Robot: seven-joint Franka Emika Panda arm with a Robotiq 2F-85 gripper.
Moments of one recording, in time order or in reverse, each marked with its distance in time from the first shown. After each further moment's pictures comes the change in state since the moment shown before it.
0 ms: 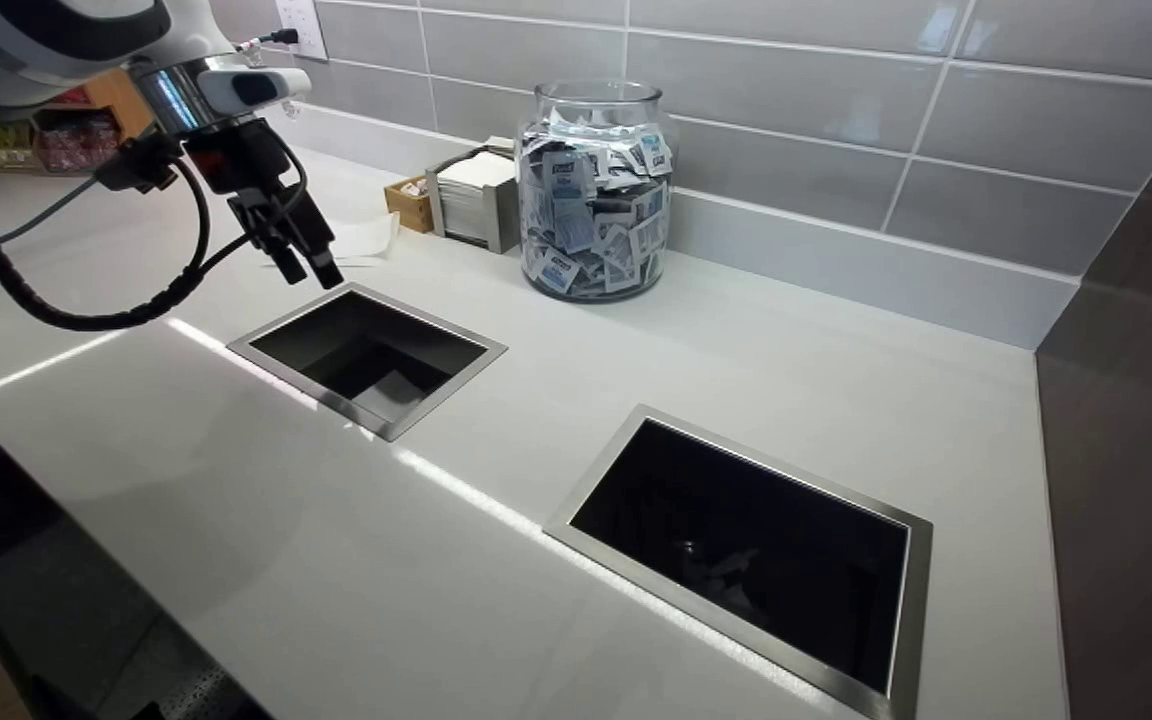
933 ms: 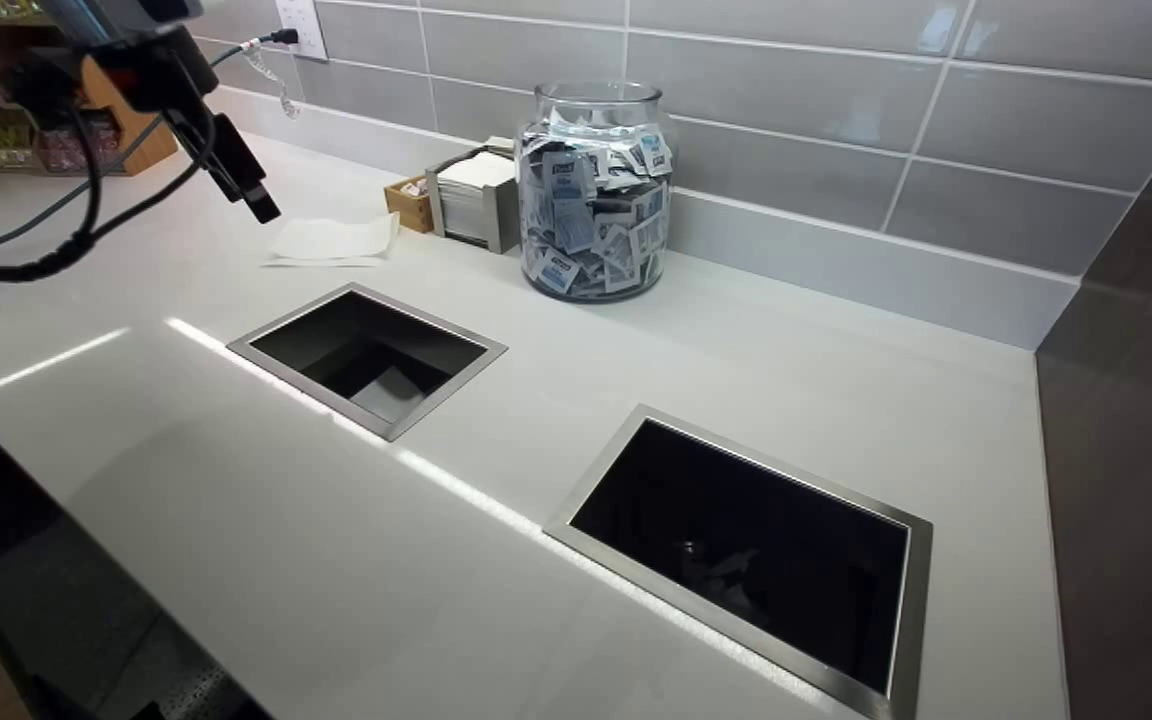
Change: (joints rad) arm 0.027 -0.242 0.039 -0.079 0.351 0.012 -0.100
